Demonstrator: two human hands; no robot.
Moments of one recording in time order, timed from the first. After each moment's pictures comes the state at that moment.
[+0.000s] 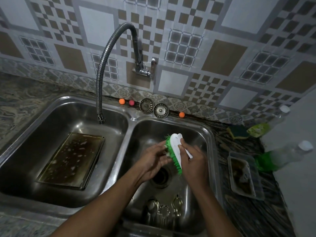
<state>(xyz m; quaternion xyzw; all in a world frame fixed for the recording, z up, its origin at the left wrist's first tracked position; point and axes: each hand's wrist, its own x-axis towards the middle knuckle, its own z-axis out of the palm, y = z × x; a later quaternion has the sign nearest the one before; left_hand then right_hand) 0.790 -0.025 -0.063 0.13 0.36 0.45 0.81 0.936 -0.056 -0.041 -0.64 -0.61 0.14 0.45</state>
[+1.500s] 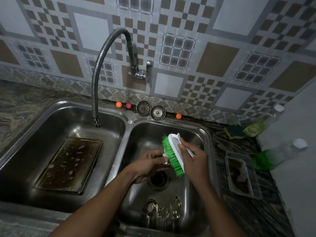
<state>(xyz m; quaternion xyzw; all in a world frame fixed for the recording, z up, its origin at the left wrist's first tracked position) 0.772 -0.028 -0.068 0.33 0.31 0.34 0.82 0.945 -0.054 -0.023 -0.60 -0.57 0.29 0.49</state>
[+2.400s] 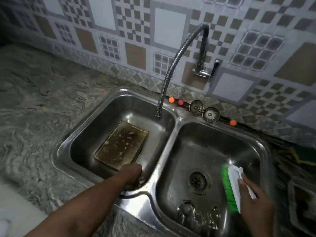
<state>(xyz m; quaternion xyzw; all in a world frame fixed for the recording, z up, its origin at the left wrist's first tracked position) 0.571 -0.082 -0.161 0.64 0.69 -0.16 0.29 0.956 -0.101 -0.081 -0.70 -0.44 0.30 0.47</state>
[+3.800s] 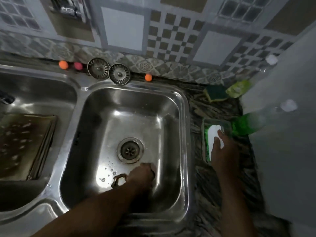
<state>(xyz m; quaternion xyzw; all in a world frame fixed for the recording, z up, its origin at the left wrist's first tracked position) 0.894 -0.092 -0.239 0.76 0.53 -0.16 0.34 1.144 -0.079 -0.097 -0.84 -0.45 0.09 0.28</state>
